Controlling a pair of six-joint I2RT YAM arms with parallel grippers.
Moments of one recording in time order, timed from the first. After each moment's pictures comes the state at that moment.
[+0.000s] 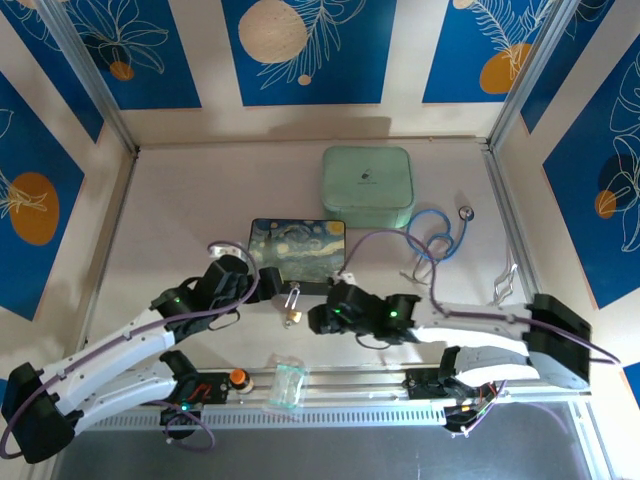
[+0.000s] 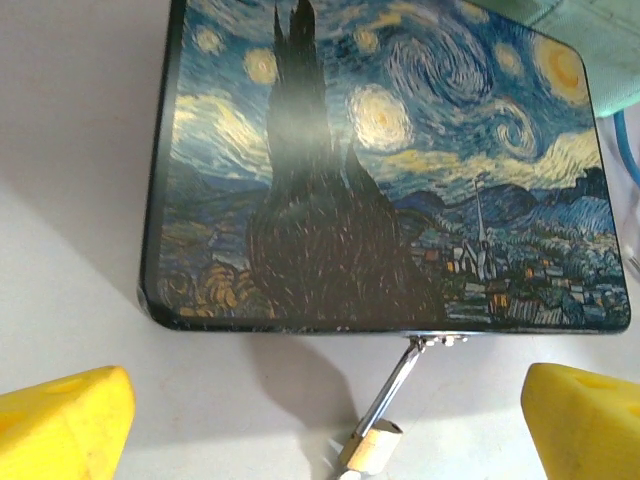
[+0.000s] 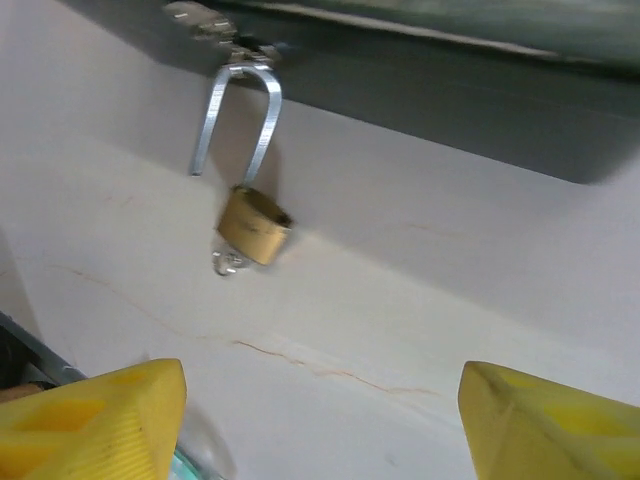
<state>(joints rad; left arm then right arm) -0.80 0.86 0.59 -0.50 -0.20 -0.82 1.19 1.27 0.67 -0.31 0.16 0.89</state>
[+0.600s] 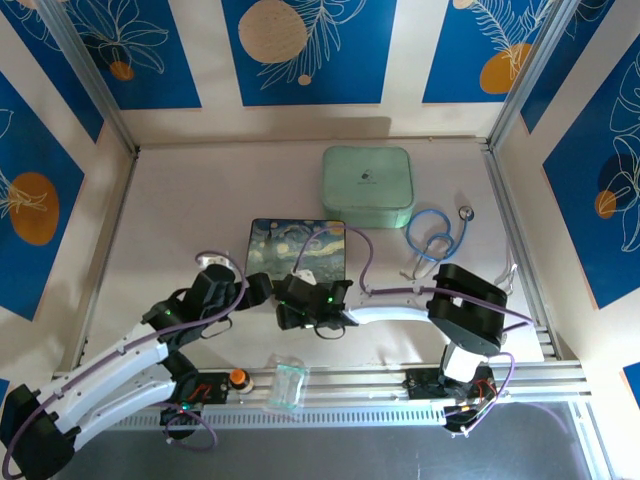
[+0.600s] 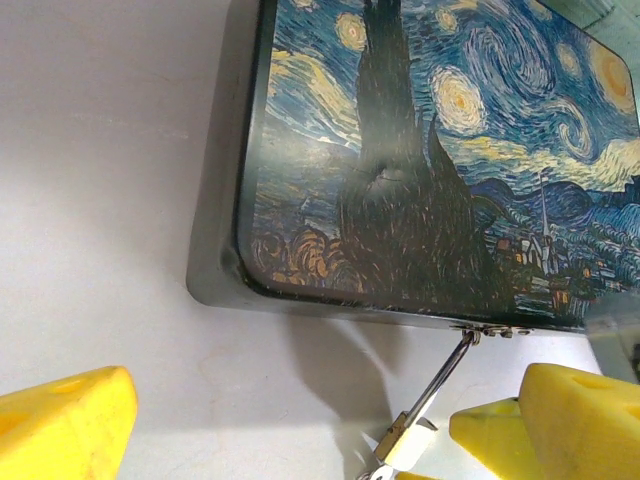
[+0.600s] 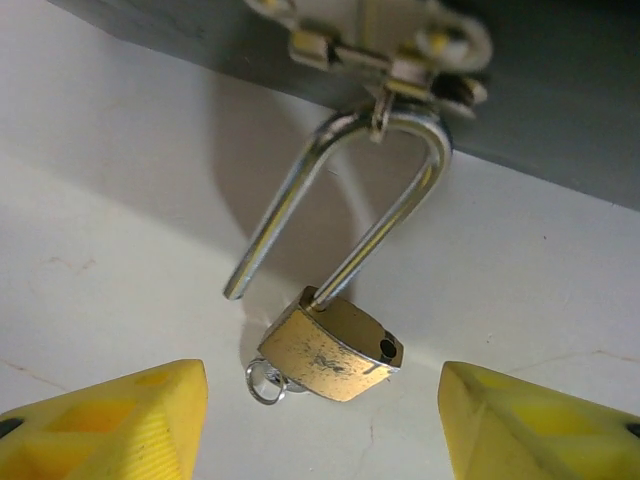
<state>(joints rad) -0.72 0.73 0.46 -0.46 -0.15 -0.86 1.20 1.71 0.97 -0.35 0.13 0.91</state>
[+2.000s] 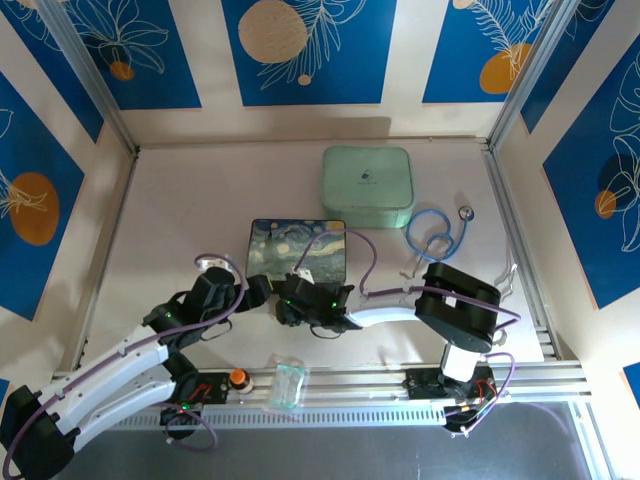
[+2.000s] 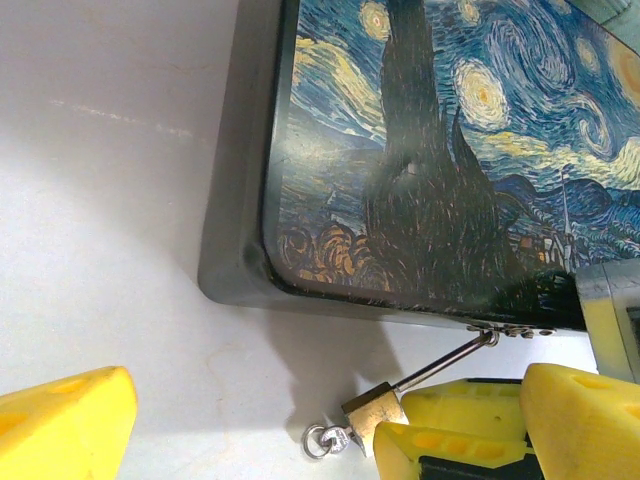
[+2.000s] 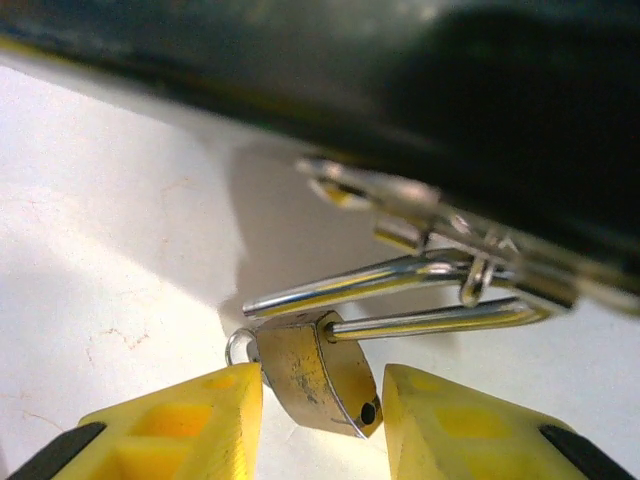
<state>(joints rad) -0.72 0.72 0.42 -0.44 -0.16 -0.87 1.17 1.75 0.87 -0.03 0.11 0.92</state>
